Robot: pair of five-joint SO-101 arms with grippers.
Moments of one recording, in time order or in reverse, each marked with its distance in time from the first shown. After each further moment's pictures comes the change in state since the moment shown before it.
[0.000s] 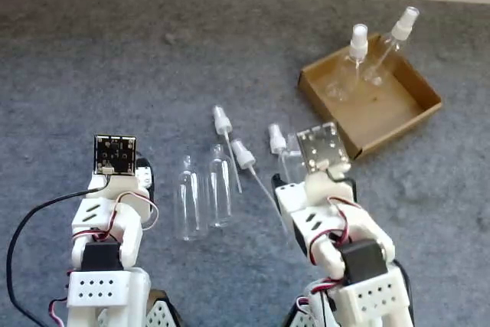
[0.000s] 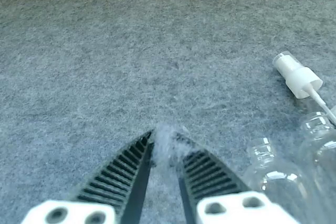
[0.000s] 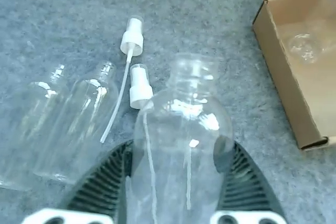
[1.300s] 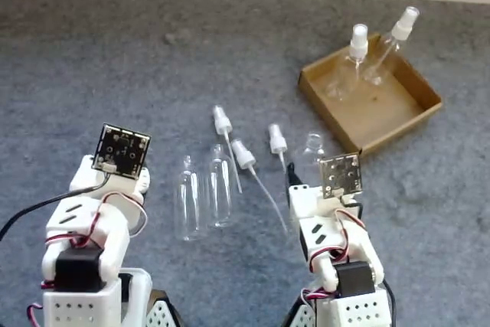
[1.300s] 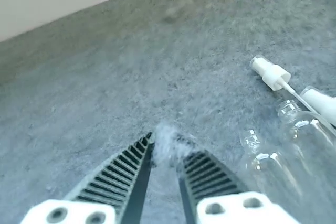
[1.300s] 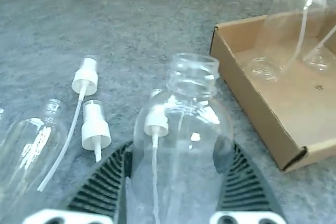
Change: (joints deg) left arm 2.6 0.0 -25.8 26.2 -13.2; right arm 8.2 -23.3 27.3 -17.8 -0.1
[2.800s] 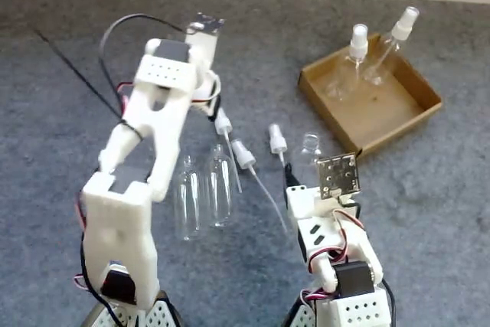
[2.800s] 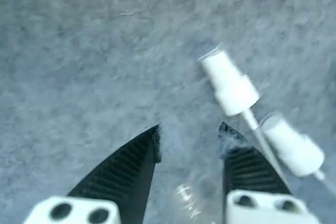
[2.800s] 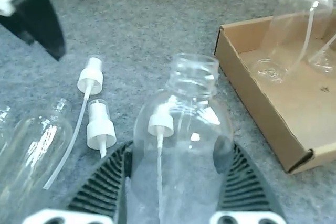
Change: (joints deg) left arm 12.9 117.3 -93.0 22.9 16.5; right arm -1.3 0.0 0.2 0.0 -0.1
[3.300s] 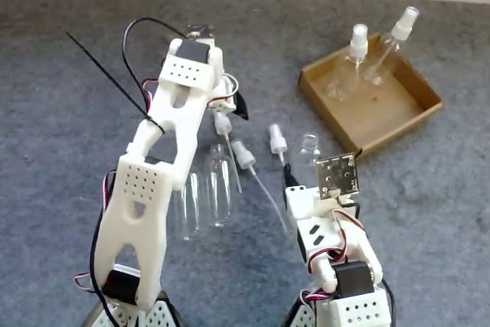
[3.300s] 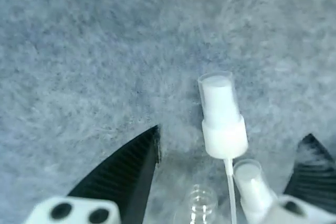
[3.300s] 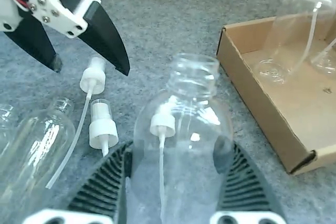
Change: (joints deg) left arm 2.2 24.4 -29.6 12.8 23.6; right arm -0.3 0.0 0.0 0.0 0.0
